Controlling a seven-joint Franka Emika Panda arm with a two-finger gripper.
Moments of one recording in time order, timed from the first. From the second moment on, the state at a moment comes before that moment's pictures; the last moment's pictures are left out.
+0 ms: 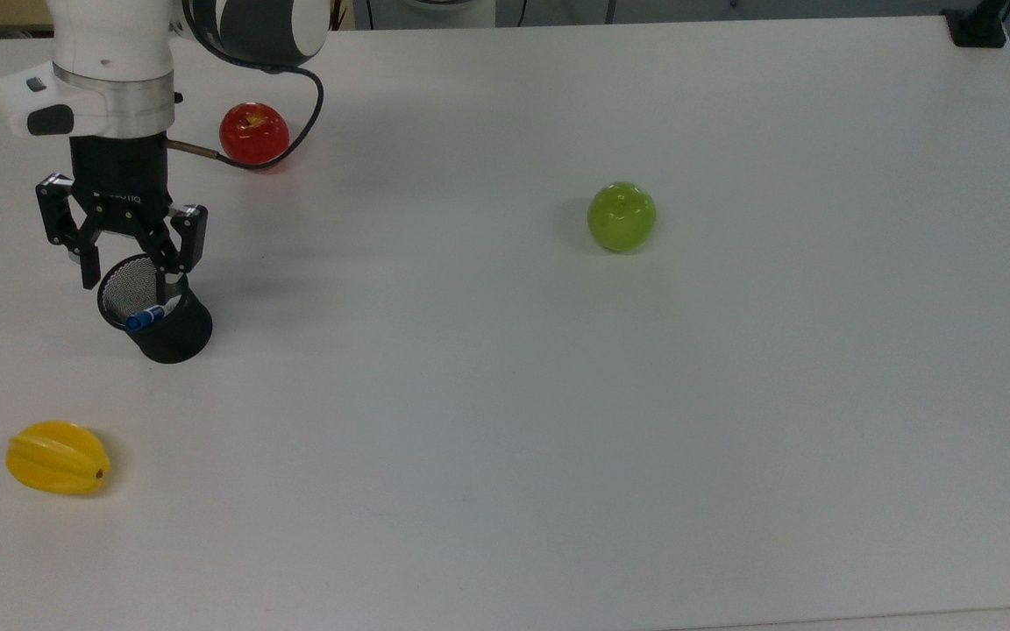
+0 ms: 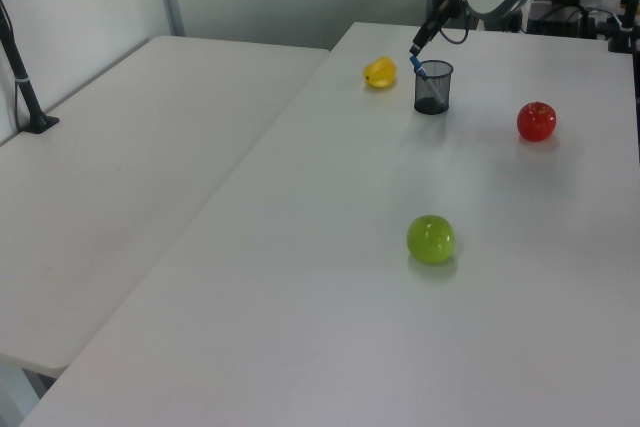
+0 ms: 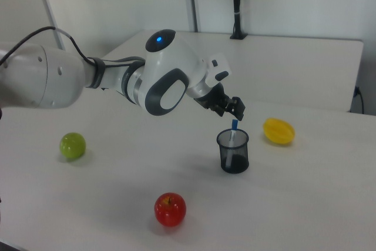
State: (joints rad) arm -0.04 0.40 -0.24 -1.71 0.10 2.68 -0.25
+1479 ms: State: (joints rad) arm -0.04 0.47 -0.24 -1.68 0.13 2.79 -0.24
